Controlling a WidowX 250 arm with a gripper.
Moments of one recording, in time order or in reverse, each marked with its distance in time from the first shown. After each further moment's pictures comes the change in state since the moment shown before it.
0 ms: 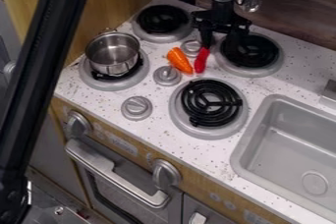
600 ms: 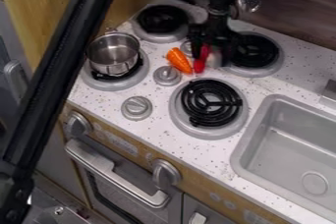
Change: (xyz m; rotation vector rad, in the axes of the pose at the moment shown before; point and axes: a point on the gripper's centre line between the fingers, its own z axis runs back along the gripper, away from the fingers) arm 0.001 0.012 -0.030 0.037 0.085 -0.017
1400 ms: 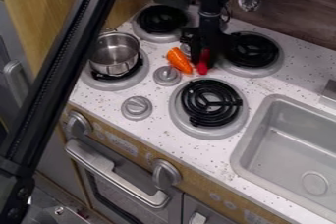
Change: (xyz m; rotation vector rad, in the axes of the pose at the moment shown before) arm -0.004 0.008 -0.012 -0.037 0.069 -0.016
